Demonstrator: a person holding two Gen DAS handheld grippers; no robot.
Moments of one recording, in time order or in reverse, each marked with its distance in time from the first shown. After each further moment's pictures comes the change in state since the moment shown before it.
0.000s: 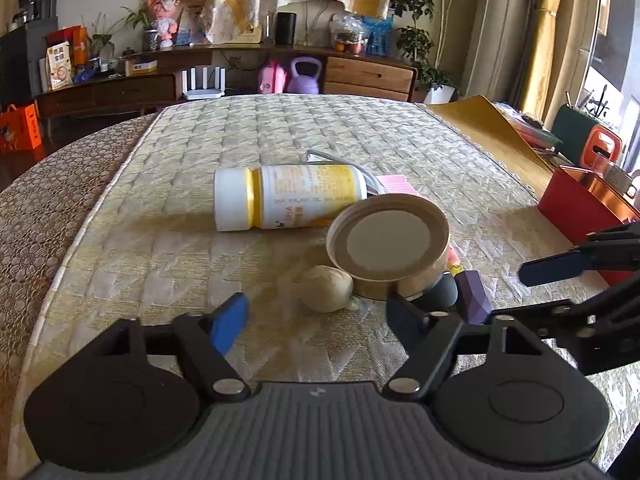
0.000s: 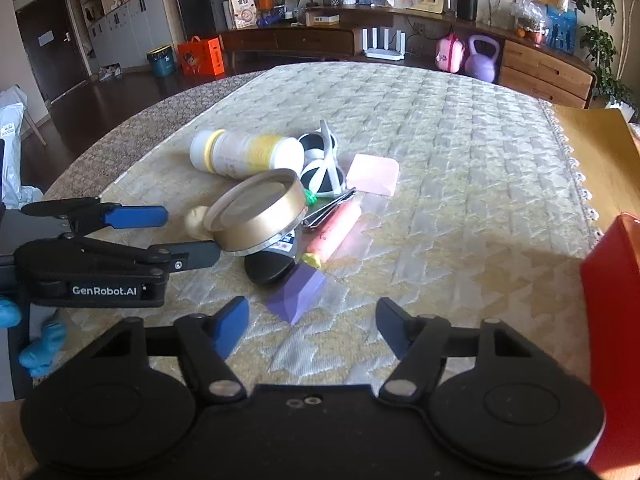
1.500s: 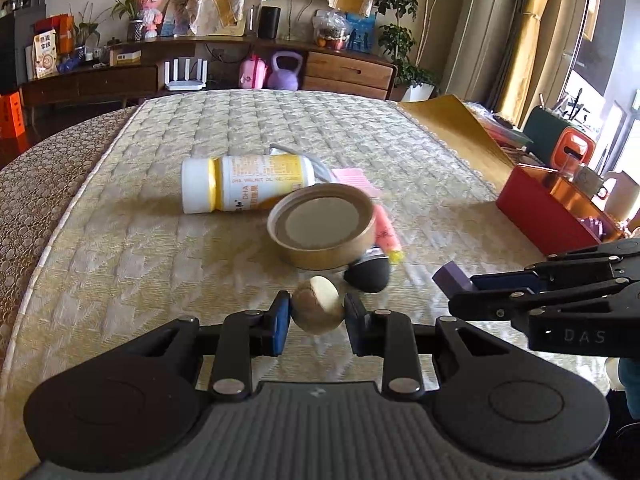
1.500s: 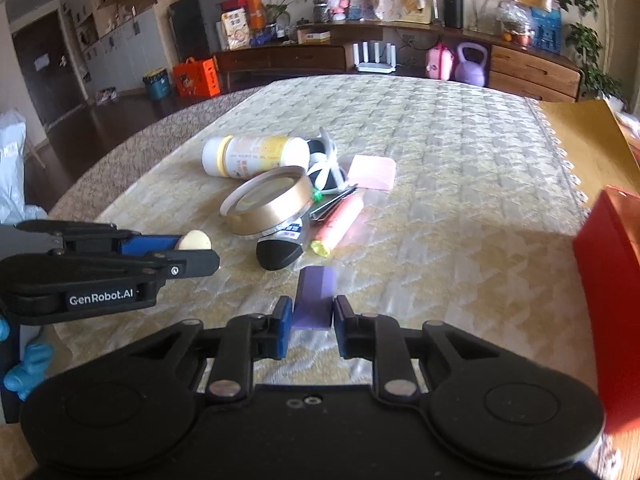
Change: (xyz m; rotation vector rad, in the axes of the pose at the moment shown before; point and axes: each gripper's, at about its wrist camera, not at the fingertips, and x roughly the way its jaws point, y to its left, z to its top) left arm -0.032 -0.021 -0.004 -0.026 0.026 -0.077; right arm -0.032 0.002 -0.022 0.075 -0.084 0.007
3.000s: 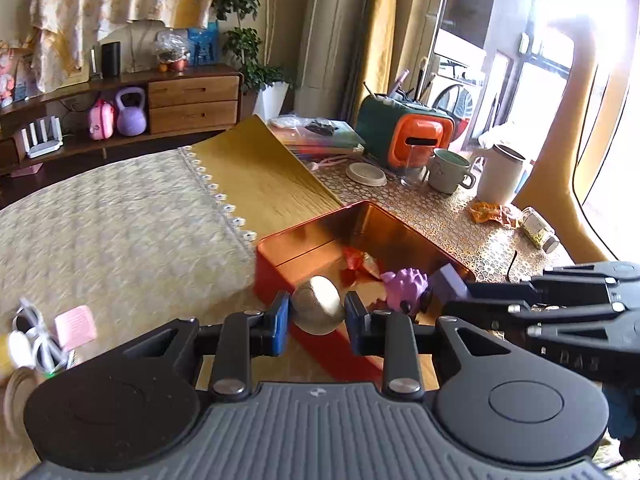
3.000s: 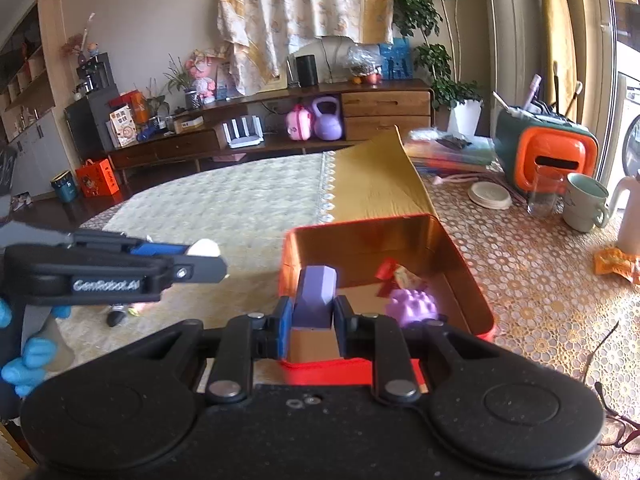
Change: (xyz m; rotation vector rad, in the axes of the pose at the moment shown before) left arm 0.043 -0.241 0.098 0.267 0.021 -0.269; right arm -0.158 -0.169 -0.034 0.225 -0.195 -0.251
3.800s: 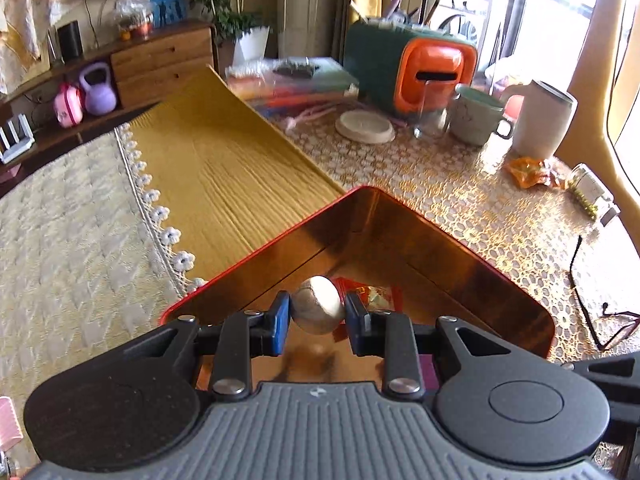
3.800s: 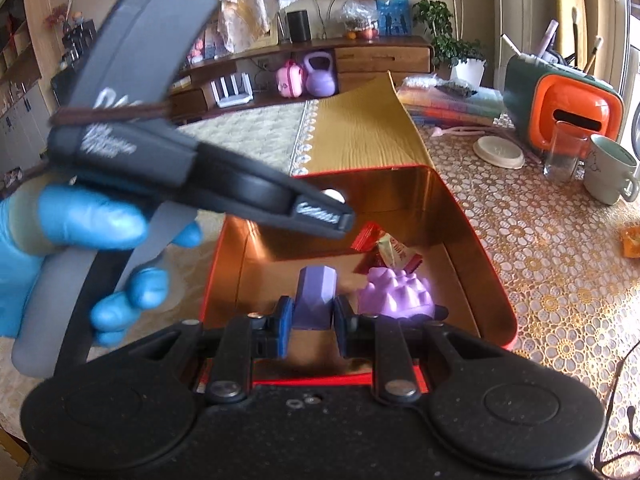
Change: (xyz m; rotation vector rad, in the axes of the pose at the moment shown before) left arm 0.164 -0.031 0.048 0.095 0.195 0.031; right arm 0.079 -0.026 -0.003 -0.006 0.137 -0.009
